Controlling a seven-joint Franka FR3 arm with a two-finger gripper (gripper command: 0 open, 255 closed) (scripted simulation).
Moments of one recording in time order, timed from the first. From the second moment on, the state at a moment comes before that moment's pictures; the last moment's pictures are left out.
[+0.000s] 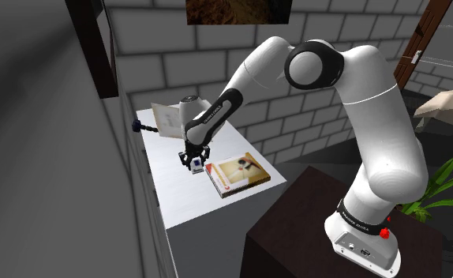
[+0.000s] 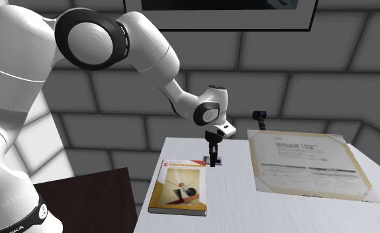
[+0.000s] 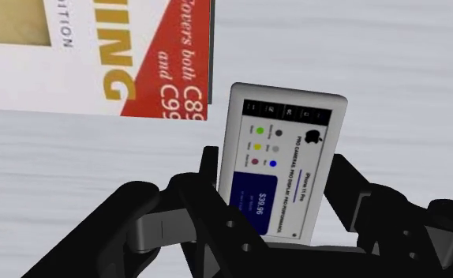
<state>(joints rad) 0.15 0.66 0.13 -1.81 -0.15 2.46 0.72</state>
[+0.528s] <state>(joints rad) 0.15 0.63 0.13 -1.82 -0.14 2.43 0.72</state>
